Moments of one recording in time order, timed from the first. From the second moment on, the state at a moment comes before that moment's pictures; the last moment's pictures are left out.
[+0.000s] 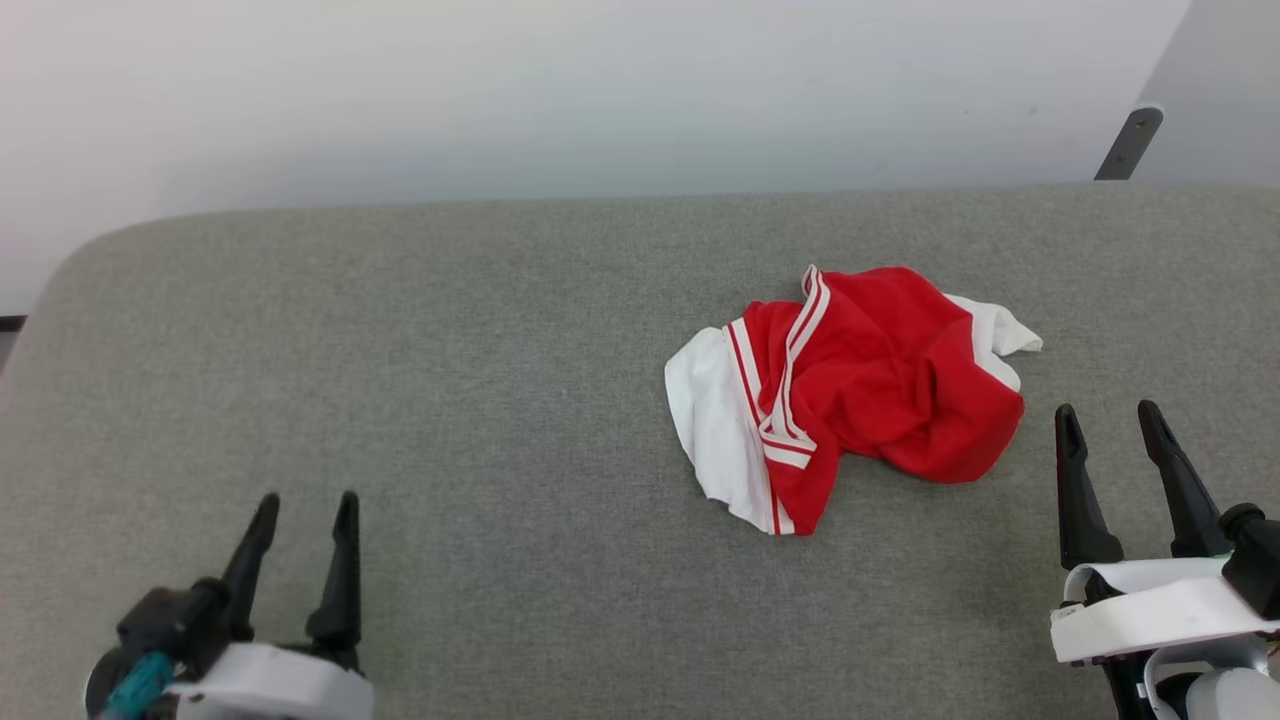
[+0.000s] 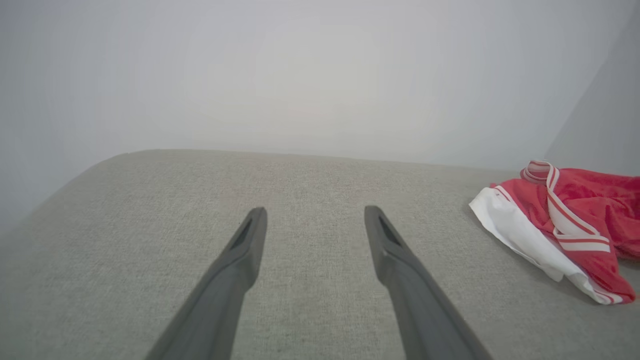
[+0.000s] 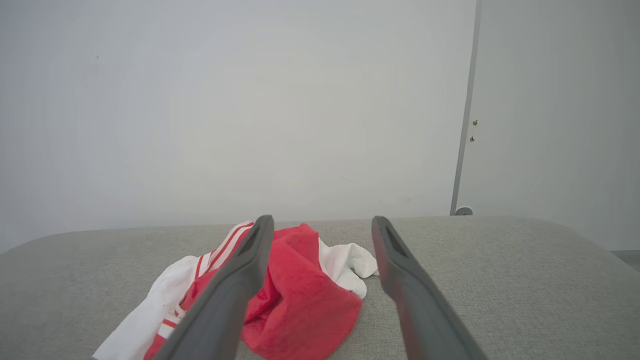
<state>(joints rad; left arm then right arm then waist) -0.04 0.24 0.02 0.21 -0.34 -0.12 -0.26 -0.13 -0.12 -0.03 0.13 0.23 0.13 -0.26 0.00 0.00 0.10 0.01</state>
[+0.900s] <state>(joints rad) -0.82 0.50 -0.55 0.46 -0.98 -0.13 0.75 -0.24 -0.06 0.00 0.12 0.26 0.13 -0.26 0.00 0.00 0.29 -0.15</state>
